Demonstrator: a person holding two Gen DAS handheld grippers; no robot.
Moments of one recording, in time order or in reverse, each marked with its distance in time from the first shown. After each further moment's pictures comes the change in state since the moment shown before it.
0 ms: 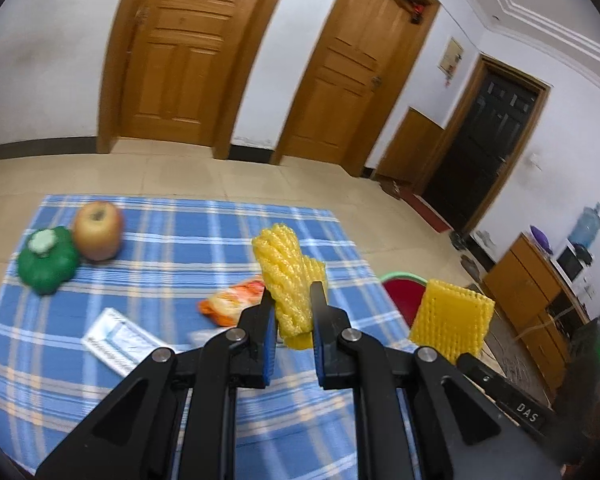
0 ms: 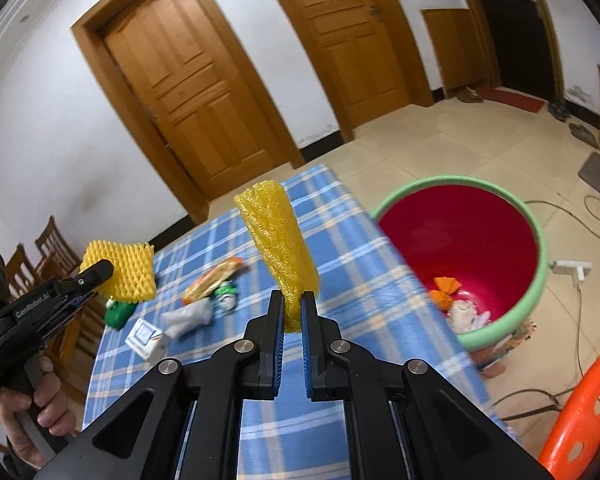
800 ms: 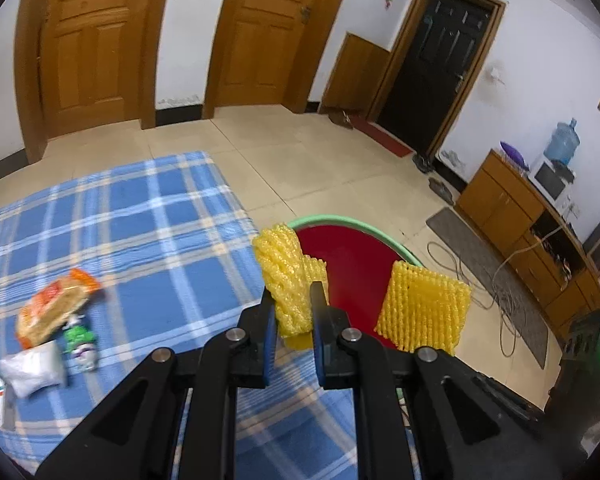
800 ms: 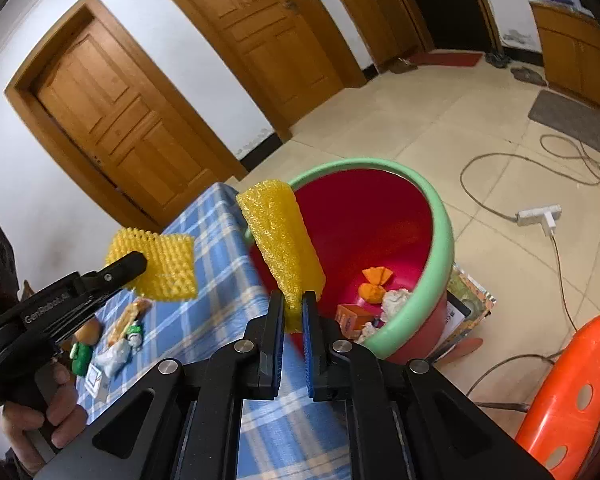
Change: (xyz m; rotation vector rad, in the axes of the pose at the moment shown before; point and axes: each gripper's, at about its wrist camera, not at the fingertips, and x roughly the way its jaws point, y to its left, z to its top) left arm 0.131 -0.150 -0.030 0.204 0.214 -0.102; right arm 0.005 -0.122 0.006 0.228 -0.004 -0.098
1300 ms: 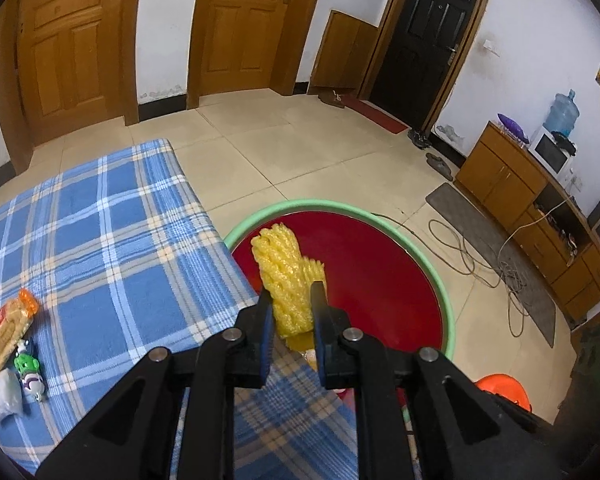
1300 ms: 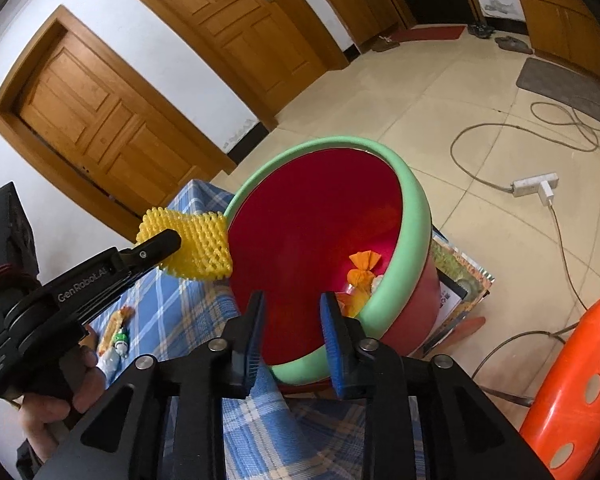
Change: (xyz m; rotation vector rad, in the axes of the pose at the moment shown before) left arm 0.048 -0.029 0.003 0.065 0.057 0.004; right arm 0.013 -0.030 0.003 0.086 0.045 0.000
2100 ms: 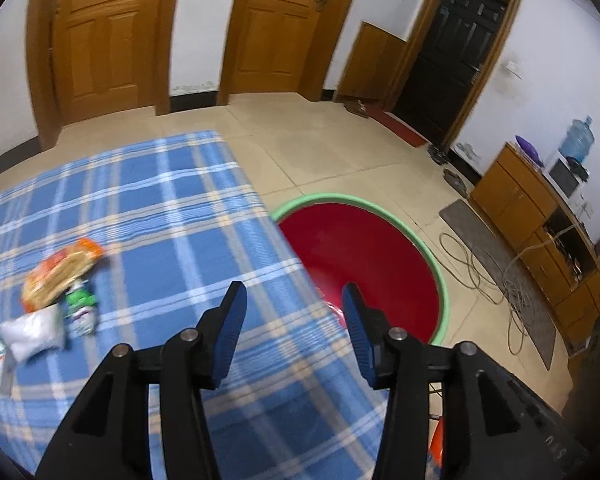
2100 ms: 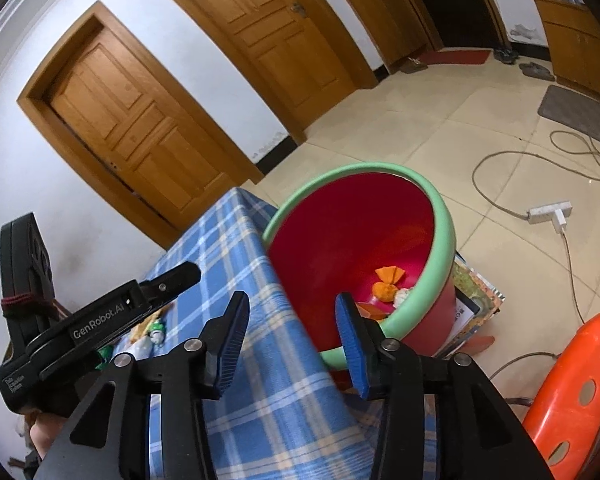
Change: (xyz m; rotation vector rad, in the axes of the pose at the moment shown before) left arm -0.062 0.024 -0.024 -0.108 -0.024 0.066; right arm -0.037 0.035 -0.008 -0.088 -0.056 0.076
